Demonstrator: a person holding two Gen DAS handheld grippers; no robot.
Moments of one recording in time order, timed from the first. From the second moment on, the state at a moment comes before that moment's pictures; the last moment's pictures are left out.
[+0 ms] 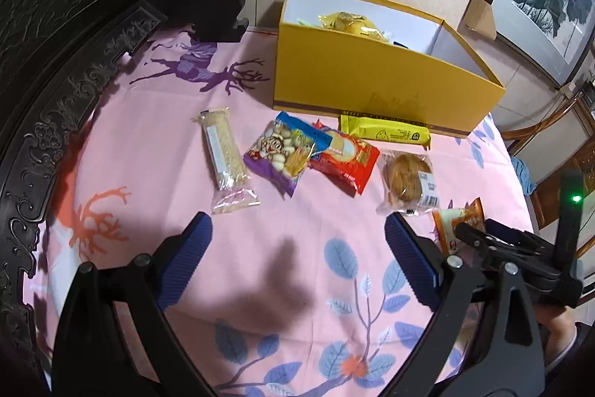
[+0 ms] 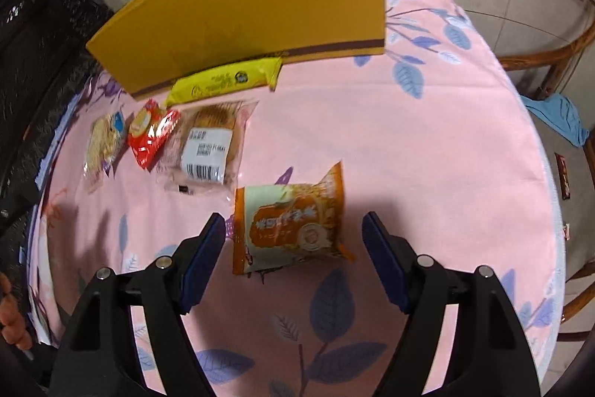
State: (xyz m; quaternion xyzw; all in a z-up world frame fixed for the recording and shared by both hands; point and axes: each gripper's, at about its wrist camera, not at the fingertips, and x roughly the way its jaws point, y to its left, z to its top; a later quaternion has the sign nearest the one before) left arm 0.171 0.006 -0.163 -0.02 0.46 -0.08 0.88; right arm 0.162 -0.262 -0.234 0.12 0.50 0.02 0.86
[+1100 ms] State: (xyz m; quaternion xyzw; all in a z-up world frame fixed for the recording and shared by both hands) left arm 0.218 -0.113 -0.208 0.01 0.49 -0.18 0.86; right arm 0.132 -0.260 -0.243 0.07 0.45 0.05 0.89
